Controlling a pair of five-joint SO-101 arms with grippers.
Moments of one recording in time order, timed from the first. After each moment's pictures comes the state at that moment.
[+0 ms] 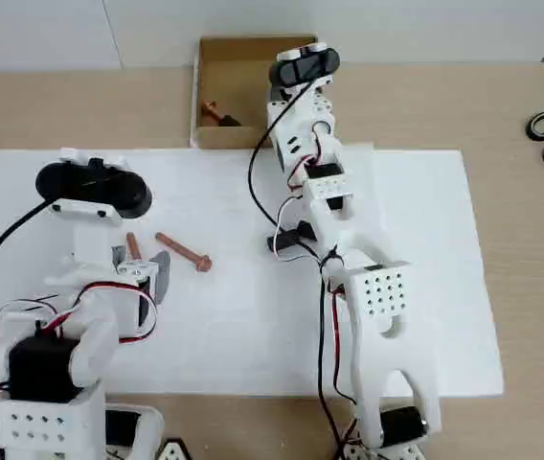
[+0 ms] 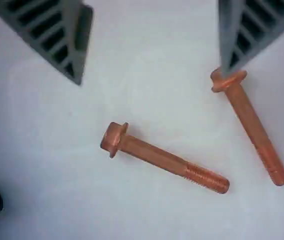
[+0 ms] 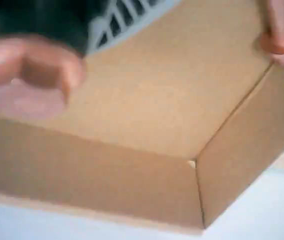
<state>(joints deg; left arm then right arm) -1.0 -60.8 35.5 85.9 0.8 -16.1 58.5 -33.3 -6.5 -3.0</state>
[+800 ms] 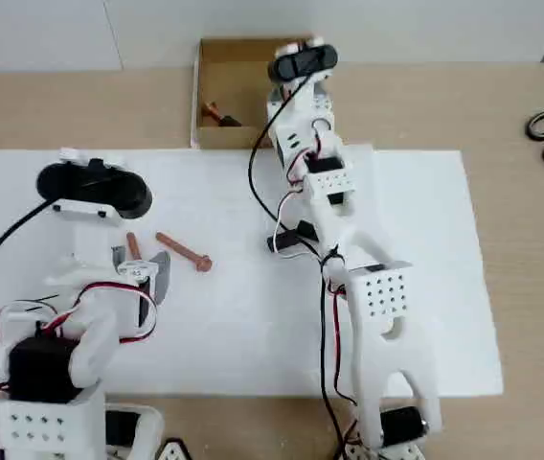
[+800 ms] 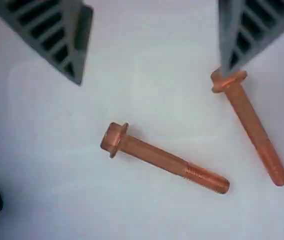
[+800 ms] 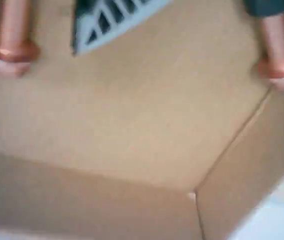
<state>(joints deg) -1.0 -60.8 35.5 85.9 0.8 -16.1 54.2 -34.9 5.7 -3.0</state>
